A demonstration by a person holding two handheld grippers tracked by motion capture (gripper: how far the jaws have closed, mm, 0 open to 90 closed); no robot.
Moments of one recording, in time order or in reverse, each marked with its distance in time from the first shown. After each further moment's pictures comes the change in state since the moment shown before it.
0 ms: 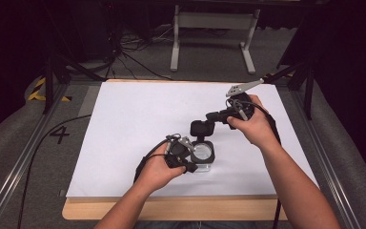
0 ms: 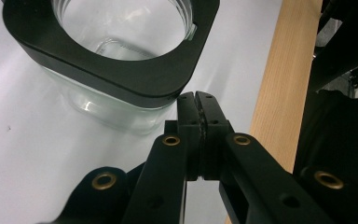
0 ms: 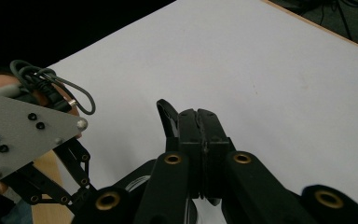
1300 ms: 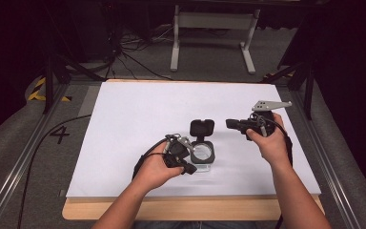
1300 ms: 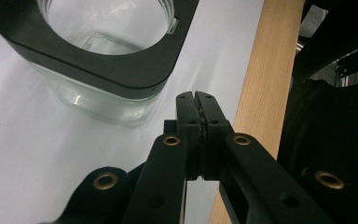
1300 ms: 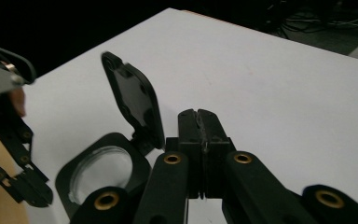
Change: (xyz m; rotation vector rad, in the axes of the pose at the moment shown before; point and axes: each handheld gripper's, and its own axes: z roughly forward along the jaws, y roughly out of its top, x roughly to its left) left arm -0.002 0.001 -0.008 0.022 -0.039 0.017; right arm -0.018 -0.071 -0.025 -0.184 -0.121 0.091
